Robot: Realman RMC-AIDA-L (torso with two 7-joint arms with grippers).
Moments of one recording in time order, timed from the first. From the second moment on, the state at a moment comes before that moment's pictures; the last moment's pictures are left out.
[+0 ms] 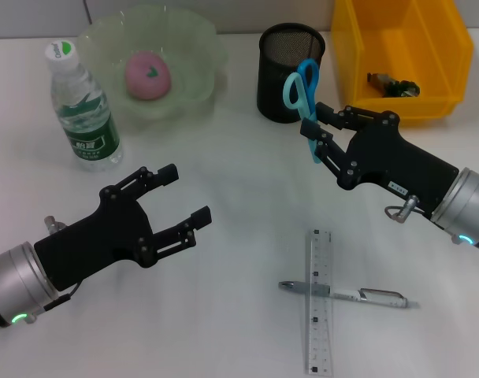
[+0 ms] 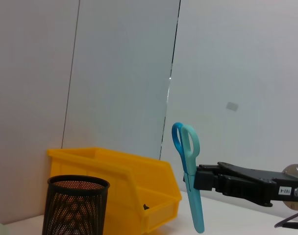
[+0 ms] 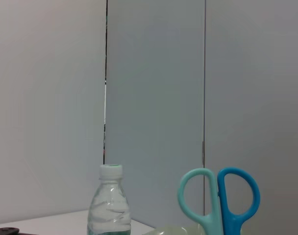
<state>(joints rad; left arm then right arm) -0.39 -2.07 0.63 0.16 1.73 1.60 -0.70 0.53 2.09 -1.05 -0.09 -1.12 -1.43 0.51</state>
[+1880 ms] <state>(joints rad) -0.41 -2.08 0.63 0.12 1.71 1.60 -0.70 0.90 2.09 -0.71 -0.02 -1.08 -0.96 0.50</state>
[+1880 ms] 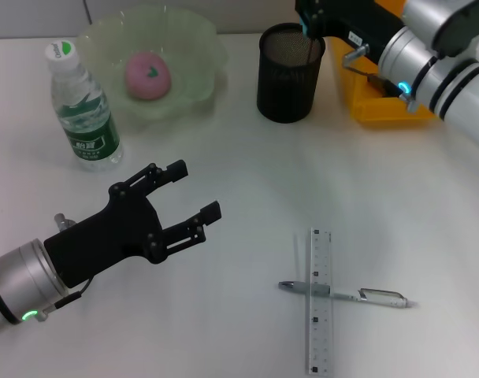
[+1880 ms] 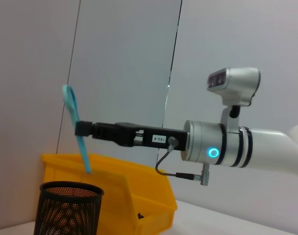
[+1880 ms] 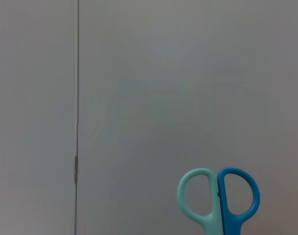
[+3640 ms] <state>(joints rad) -0.41 -2.07 0.63 0.12 1.71 1.61 -0.68 0.87 2.09 -0.65 0.00 -1.08 -0.96 0.50</state>
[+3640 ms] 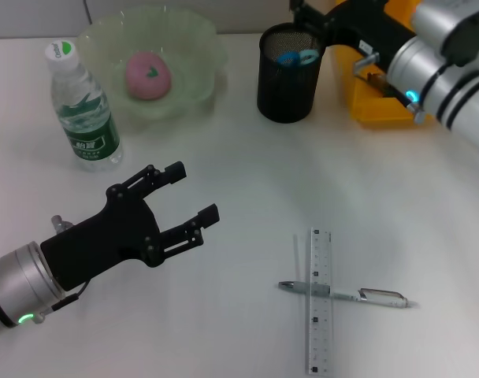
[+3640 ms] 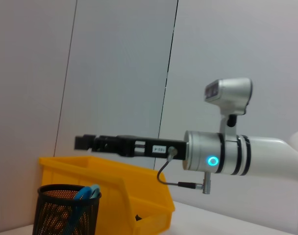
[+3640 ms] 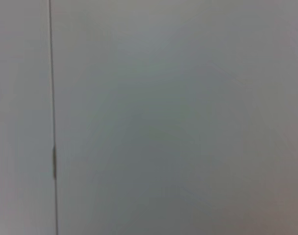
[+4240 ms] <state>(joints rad) -0.41 -2.07 0.63 0.13 1.71 1.61 -0.68 0.60 2.08 -0.80 -0.29 -1.09 -1.45 0.92</state>
